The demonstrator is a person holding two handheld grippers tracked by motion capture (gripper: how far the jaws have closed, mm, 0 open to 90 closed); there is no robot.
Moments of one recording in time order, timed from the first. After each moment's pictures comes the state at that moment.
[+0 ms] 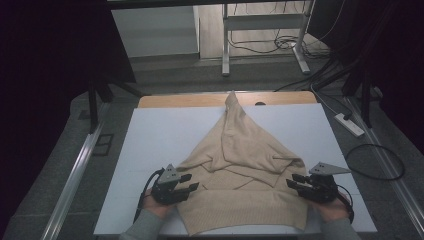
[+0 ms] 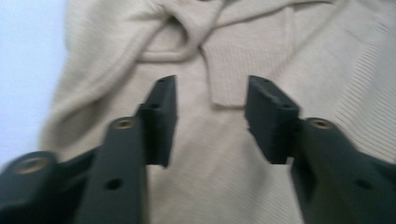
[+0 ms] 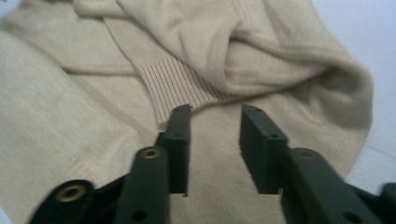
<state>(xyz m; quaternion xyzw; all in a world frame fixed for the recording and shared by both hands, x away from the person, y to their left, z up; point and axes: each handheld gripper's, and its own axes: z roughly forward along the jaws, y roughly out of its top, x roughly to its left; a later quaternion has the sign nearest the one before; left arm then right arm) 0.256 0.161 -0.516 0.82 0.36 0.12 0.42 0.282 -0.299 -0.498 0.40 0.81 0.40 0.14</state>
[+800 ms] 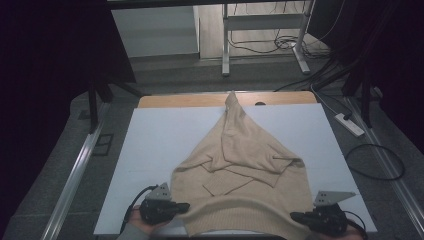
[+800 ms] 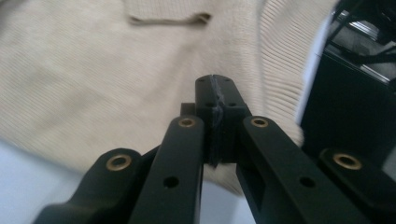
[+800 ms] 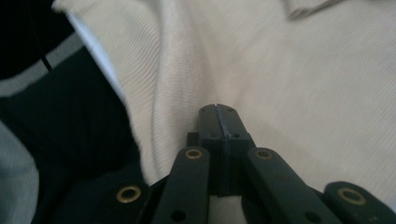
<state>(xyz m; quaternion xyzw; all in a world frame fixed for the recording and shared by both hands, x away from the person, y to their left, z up) 0.207 0.184 -0.522 0.87 0.29 0.00 0.40 0.214 -0.310 -0.508 0.32 0.87 0.38 0.00</state>
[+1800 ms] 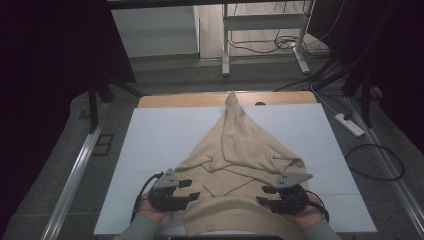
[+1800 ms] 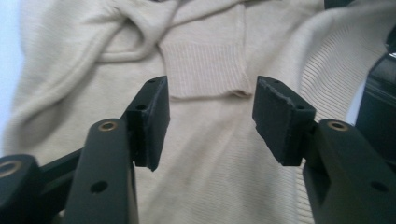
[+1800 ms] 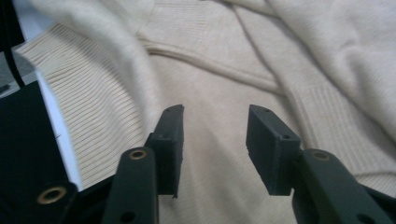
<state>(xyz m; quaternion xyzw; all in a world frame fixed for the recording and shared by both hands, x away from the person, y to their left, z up) 0.241 0.164 -0.501 0.84 0.32 0.07 0.43 0.258 -0.219 -0.494 0.26 0.88 0.39 0.08</state>
